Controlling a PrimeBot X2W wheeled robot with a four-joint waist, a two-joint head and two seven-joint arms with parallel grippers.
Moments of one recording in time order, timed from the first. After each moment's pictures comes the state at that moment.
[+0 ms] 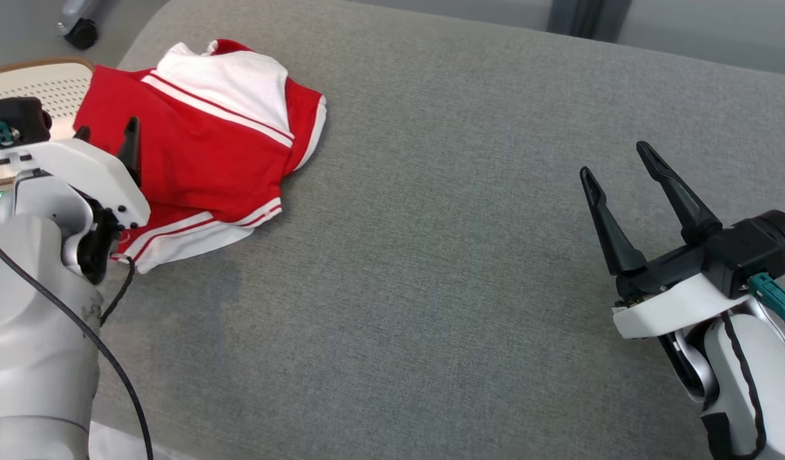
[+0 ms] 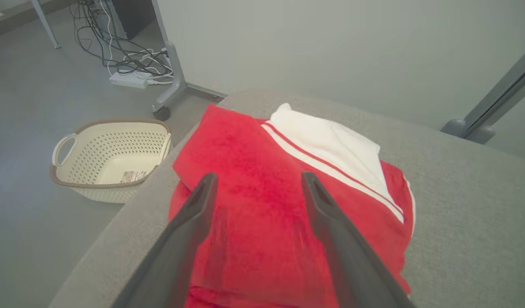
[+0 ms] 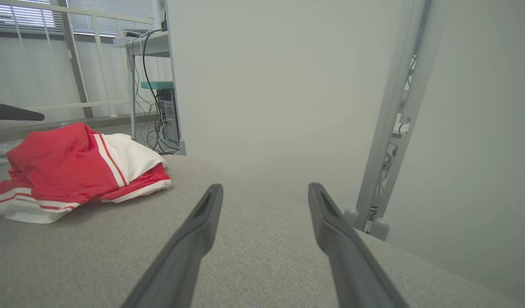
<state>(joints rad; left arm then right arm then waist) -0.82 0.20 0.03 0.86 -0.32 -0.07 0.14 -0.40 -0.25 0.27 0.19 0.17 0.13 -0.26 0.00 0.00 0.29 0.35</state>
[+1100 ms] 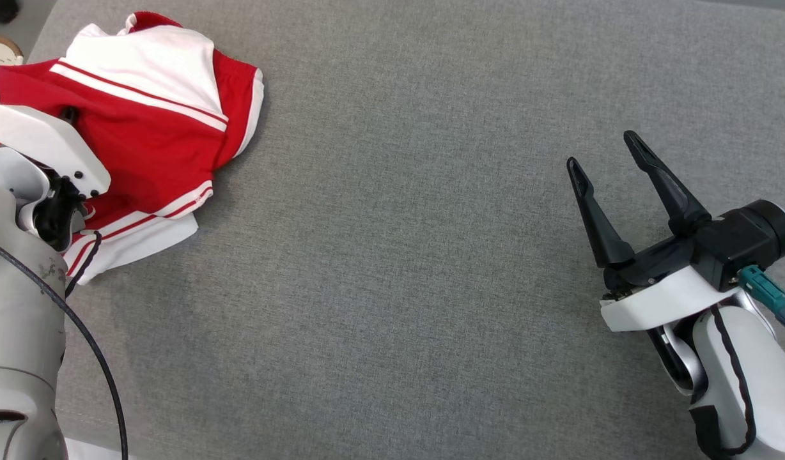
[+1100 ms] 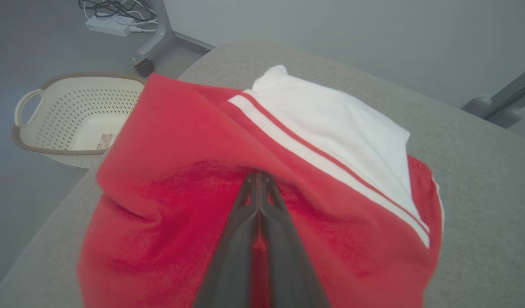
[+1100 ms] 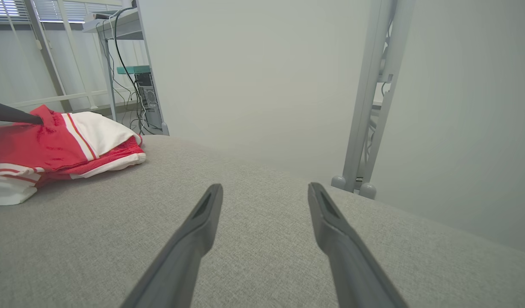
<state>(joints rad) -1.03 0.26 0.03 1.17 -0.38 -0.07 0.15 -0.43 -0.23 0.29 0.18 0.17 0.13 -0.26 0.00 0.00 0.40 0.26</state>
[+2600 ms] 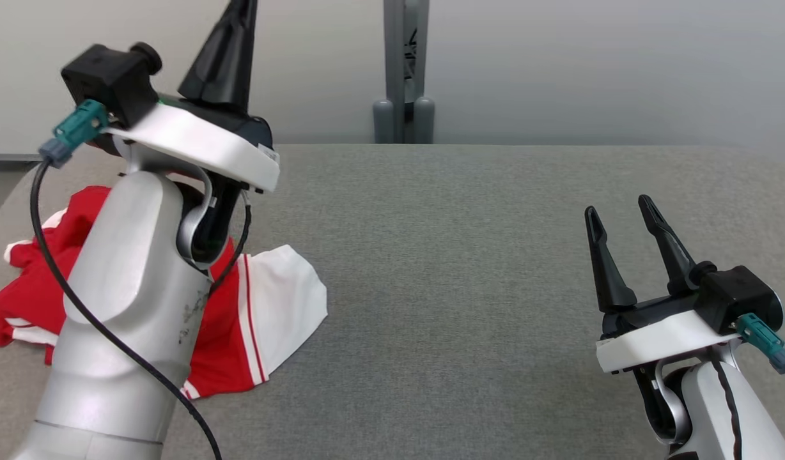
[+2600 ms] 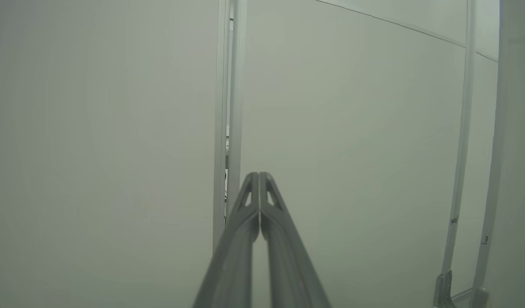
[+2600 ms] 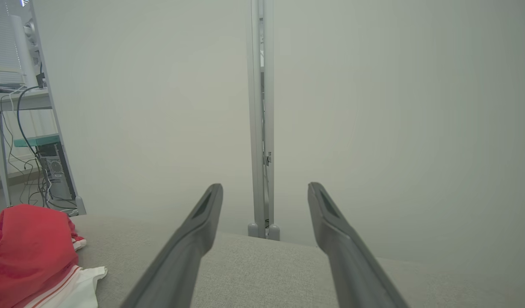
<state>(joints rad) -0.81 0.12 -0.27 0.46 -0.49 -0.13 -0.20 -0.28 -0.08 0.13 0.23 0.17 0.13 -0.26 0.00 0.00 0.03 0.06</state>
